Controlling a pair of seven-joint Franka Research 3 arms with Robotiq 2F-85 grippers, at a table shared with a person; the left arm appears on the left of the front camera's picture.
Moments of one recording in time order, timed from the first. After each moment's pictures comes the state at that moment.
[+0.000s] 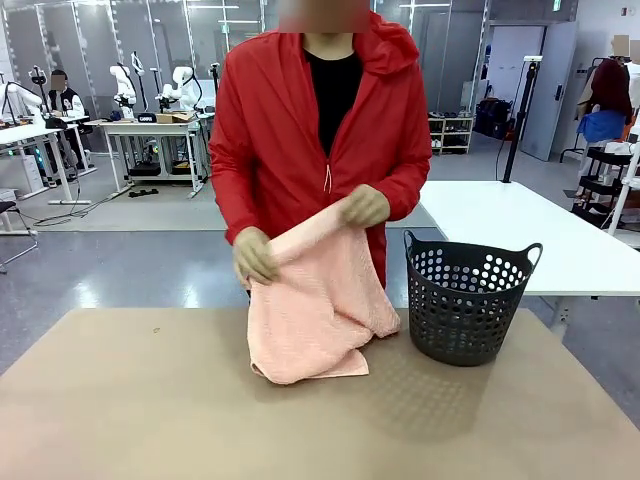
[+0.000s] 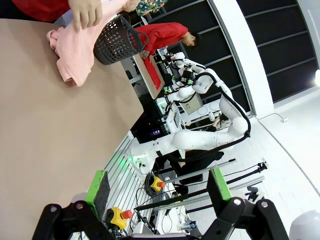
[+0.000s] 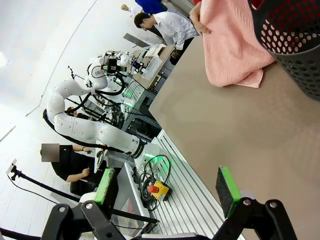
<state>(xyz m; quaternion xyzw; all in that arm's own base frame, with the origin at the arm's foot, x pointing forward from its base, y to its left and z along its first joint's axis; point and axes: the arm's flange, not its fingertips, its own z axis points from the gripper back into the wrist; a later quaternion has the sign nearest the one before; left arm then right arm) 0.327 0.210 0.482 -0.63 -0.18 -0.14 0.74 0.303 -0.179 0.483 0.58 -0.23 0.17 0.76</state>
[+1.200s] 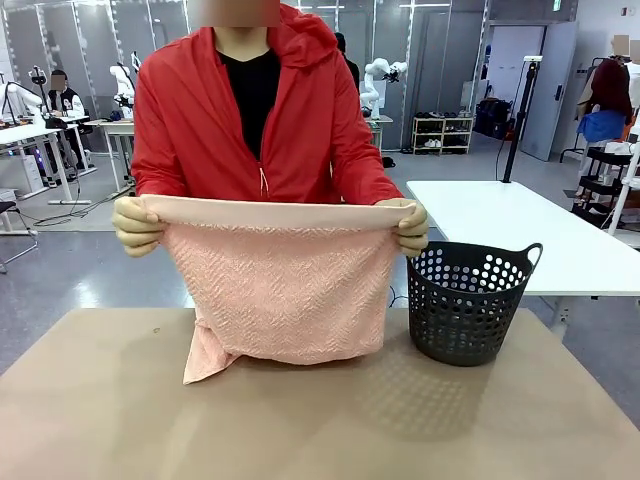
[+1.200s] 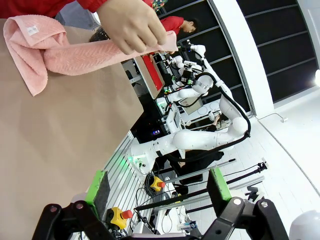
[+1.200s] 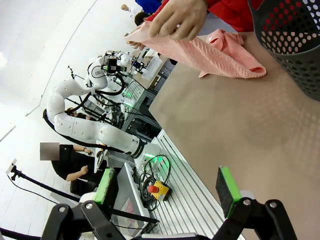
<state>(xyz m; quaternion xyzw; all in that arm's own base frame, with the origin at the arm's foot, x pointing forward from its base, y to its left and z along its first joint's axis) 0.327 0.210 0.482 -0.63 -0.18 -0.14 0.74 0.303 -0.179 0.483 0.58 -0.23 0.17 0.76</state>
